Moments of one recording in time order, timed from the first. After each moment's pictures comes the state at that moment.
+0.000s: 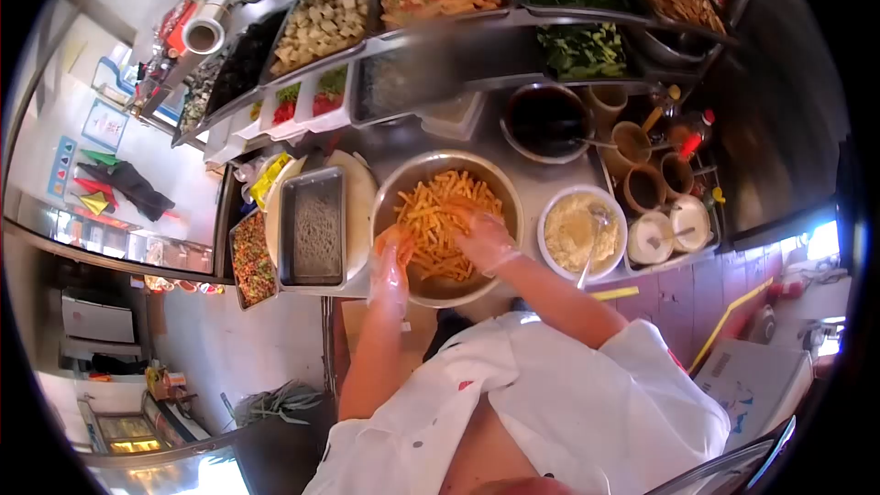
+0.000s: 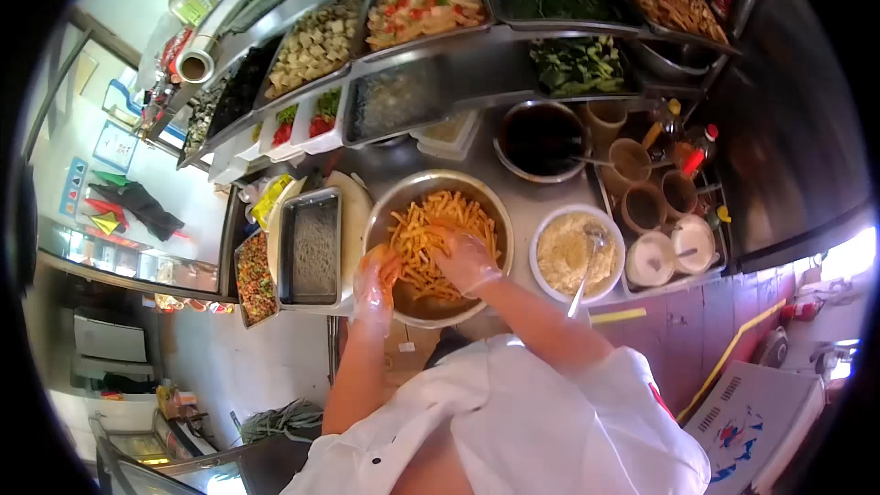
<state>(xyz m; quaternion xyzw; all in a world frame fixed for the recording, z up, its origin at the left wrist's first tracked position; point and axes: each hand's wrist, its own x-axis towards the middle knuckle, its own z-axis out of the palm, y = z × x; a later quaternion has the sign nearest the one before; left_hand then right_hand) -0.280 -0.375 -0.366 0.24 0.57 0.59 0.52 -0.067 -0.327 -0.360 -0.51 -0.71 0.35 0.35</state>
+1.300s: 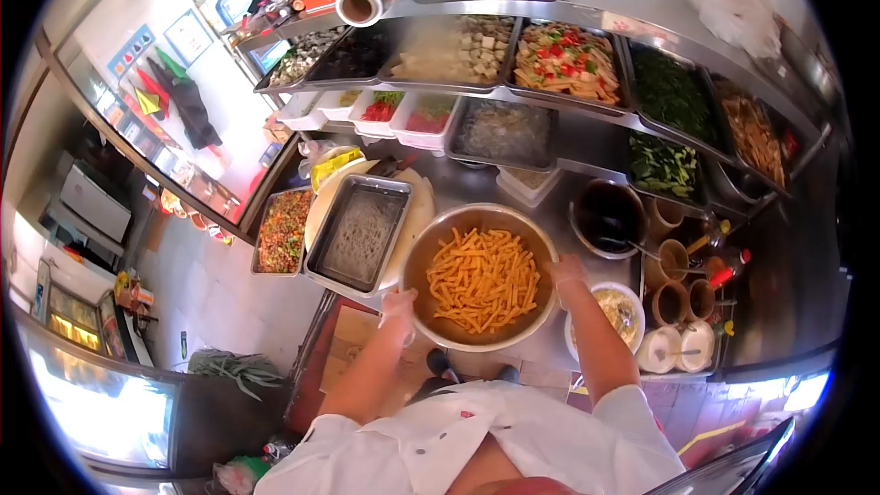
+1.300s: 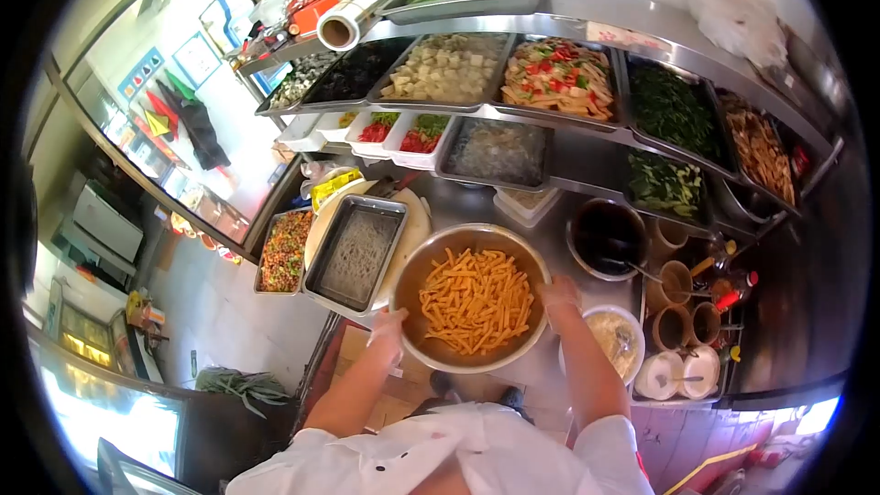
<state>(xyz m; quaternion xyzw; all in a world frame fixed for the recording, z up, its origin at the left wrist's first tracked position) -0.365 -0.390 -0.449 0.07 0.72 0.54 0.44 -0.002 -0.216 -0.445 -0.71 -0.61 0.32 0.12</state>
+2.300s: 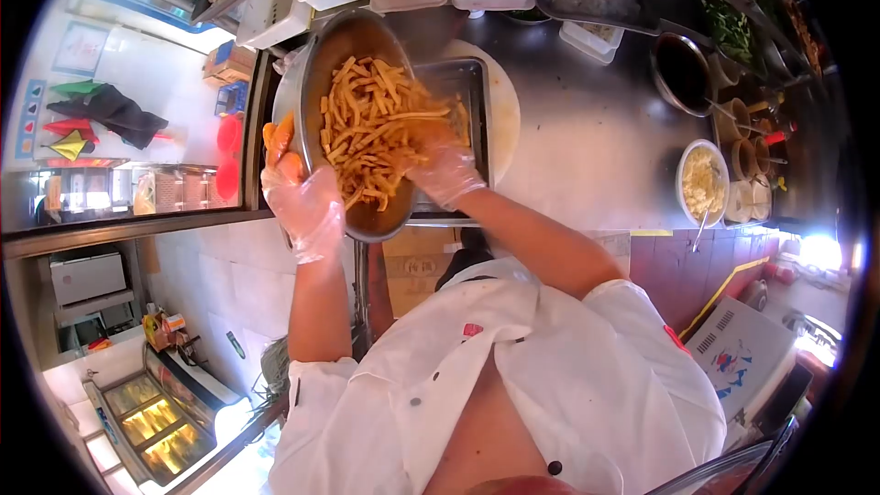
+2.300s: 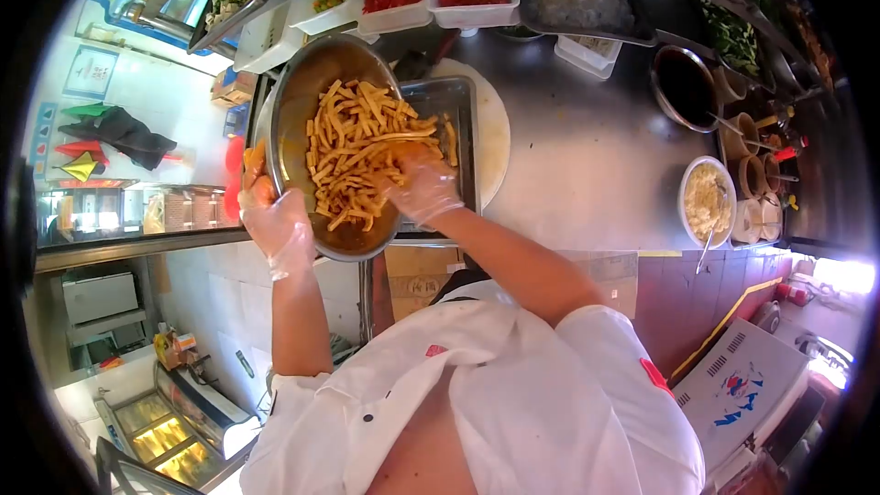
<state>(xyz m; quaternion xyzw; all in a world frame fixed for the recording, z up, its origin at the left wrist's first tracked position) -0.690 -0.326 -0.206 0.50 0.64 0.56 0.15 -0.540 -0.285 -0.387 -0.53 -0.70 0.35 0.34</state>
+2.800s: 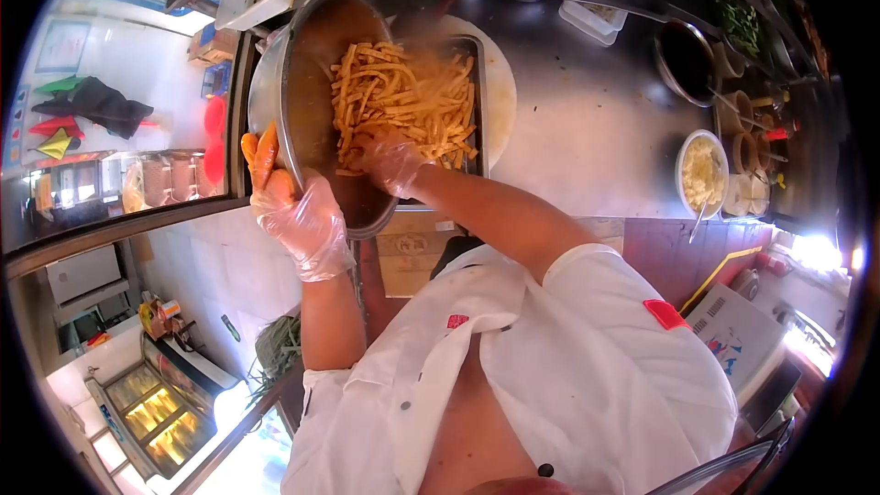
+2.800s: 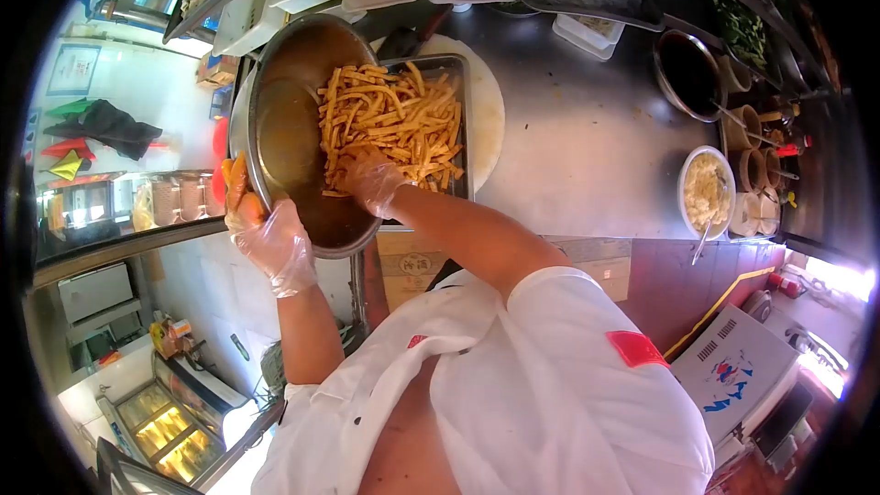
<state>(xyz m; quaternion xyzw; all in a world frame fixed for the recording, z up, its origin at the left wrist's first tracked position) -0.687 -0.334 -0.233 0.59 0.62 0.51 -0.08 -0.612 -0.272 -0.430 -0.32 -0.94 0.10 0.11</state>
